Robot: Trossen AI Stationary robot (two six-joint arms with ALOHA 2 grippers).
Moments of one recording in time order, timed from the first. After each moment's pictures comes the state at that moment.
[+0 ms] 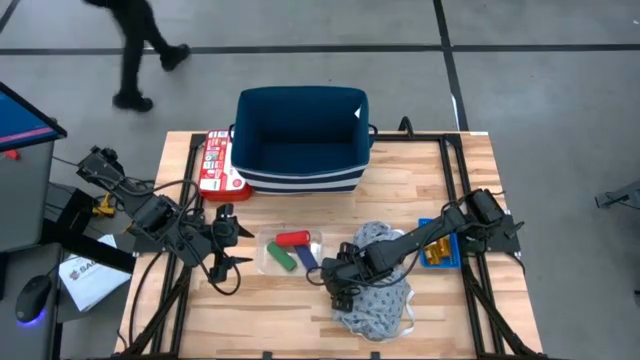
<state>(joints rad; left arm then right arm) -0.65 1.03 1.06 -0.84 -0.50 -0.48 0.41 1.97 1.43 -0.59 0.13 0.55</state>
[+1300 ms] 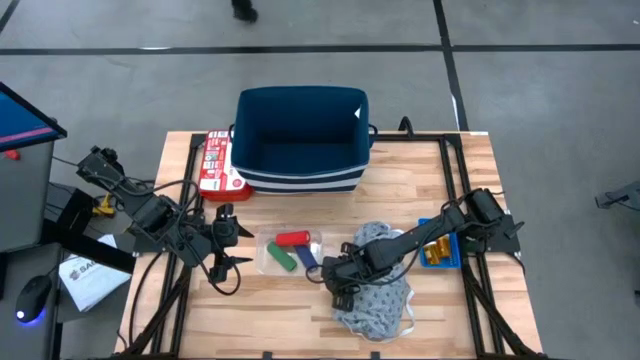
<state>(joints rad) -0.65 1.03 1.06 -0.85 -0.50 -0.48 0.40 1.97 1.43 -0.61 0.08 0.57</state>
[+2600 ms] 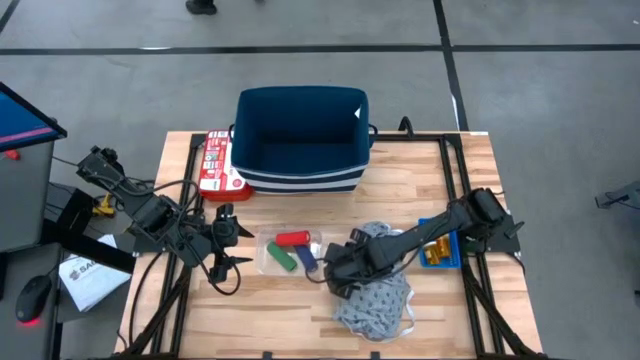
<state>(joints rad) -0.65 1.03 1.06 -0.85 -0.50 -0.48 0.39 1.96 1.58 -0.92 0.34 0.71</state>
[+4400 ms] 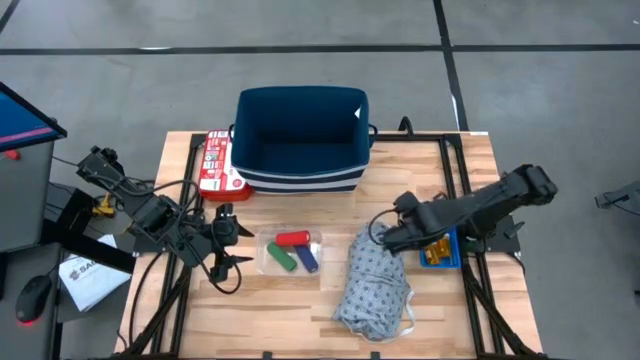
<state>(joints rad) -0.65 1.03 1.06 -0.85 -0.51 -0.50 0.34 1.50 1.26 -1.57 0.44 1.34</state>
